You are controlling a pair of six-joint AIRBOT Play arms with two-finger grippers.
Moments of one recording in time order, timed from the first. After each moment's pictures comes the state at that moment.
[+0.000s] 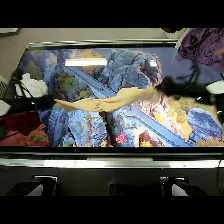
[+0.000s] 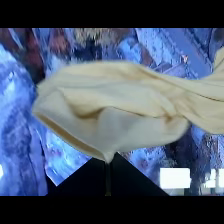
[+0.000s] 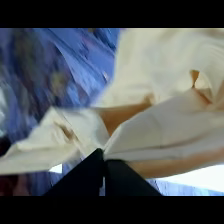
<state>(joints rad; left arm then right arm) -0.03 -0.97 1.05 1.26 -0.96 -1.66 -0.17 -1.21 1.26 -0.69 1.00 1.44</state>
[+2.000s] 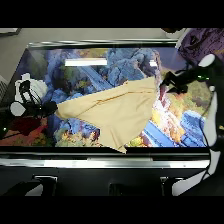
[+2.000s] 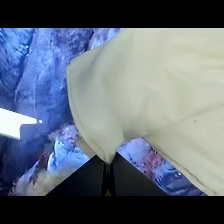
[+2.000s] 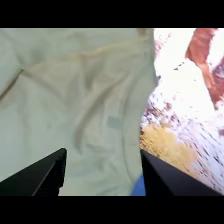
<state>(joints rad) -0.02 -1.12 0.92 1.41 -0.87 -1.84 -0.22 -1.79 1.84 -1.09 1.48 1.69</state>
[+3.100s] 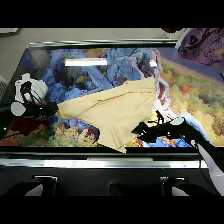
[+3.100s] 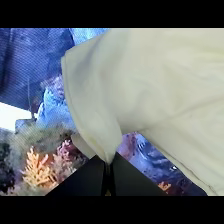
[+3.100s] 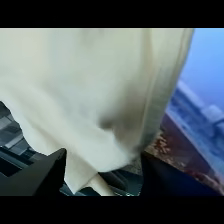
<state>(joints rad) -0.02 -1.13 0.91 1.39 -0.88 -1.84 0.04 -1.34 0.62 -0.62 0.99 1.43</state>
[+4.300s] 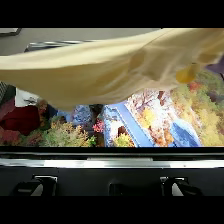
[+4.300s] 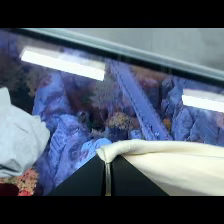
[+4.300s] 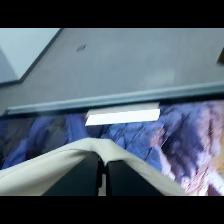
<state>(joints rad) -0.02 -0.67 1.48 1.62 -1.11 -1.83 -0.24 -0.85 1.82 -1.03 1.15 1.55</state>
